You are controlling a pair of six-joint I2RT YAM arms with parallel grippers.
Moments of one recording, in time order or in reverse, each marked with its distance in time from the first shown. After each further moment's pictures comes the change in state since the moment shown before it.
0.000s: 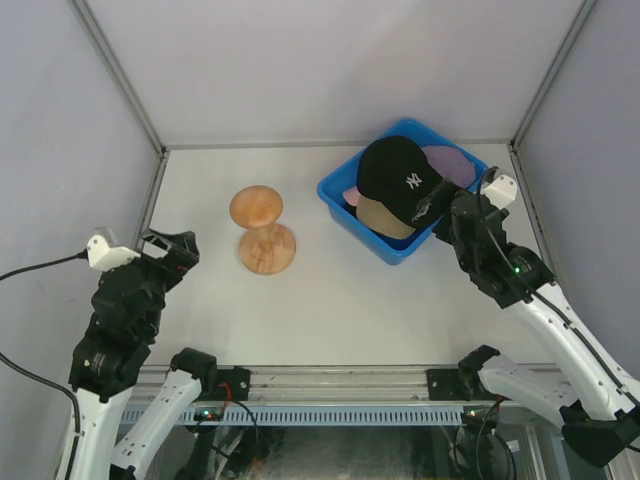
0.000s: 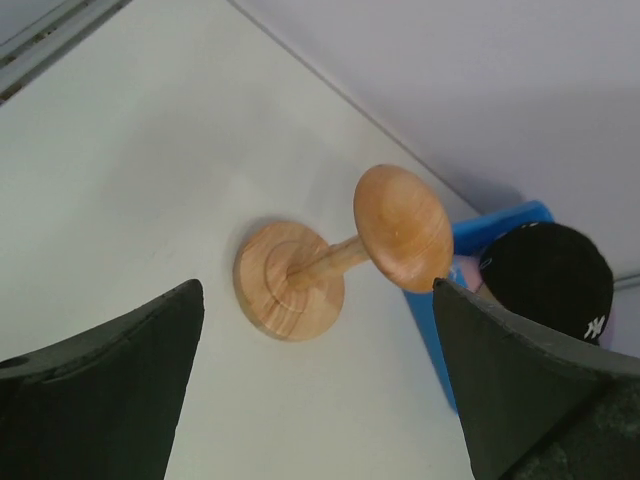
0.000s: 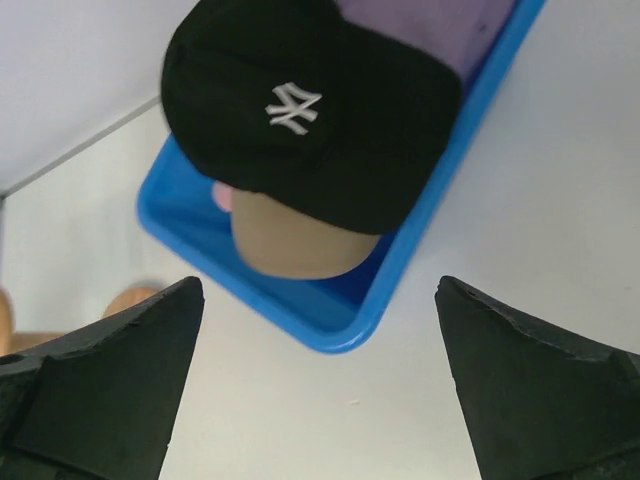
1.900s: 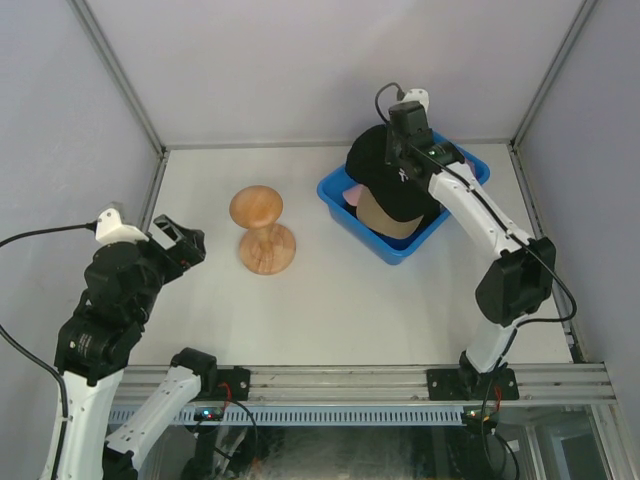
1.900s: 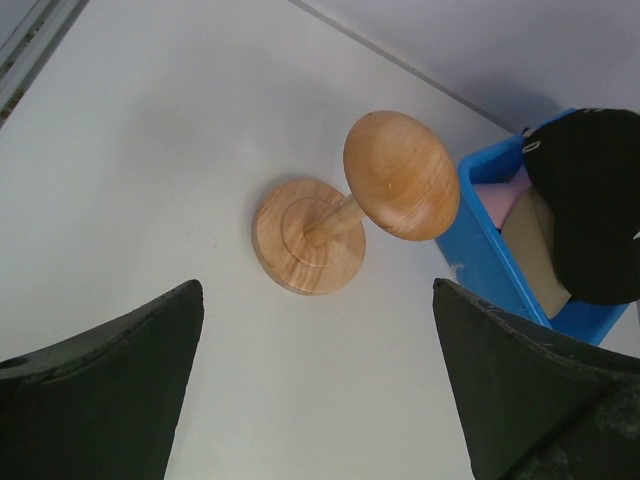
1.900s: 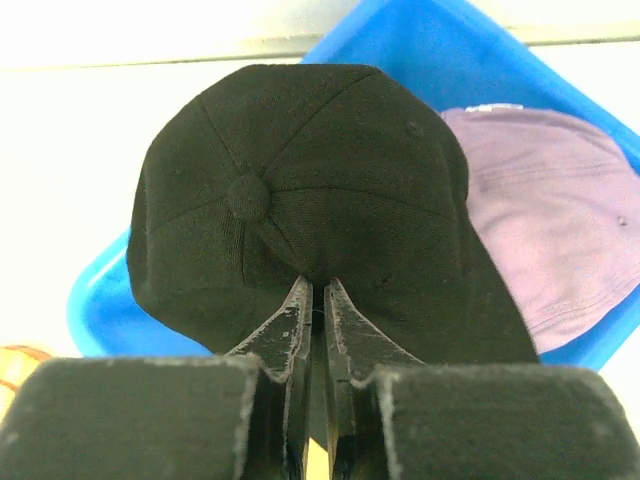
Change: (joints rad) left arm 0.000 0.170 0.216 -0.181 0.136 0.155; right arm -0.117 0.880 0.672 0.094 -0.151 -0.460
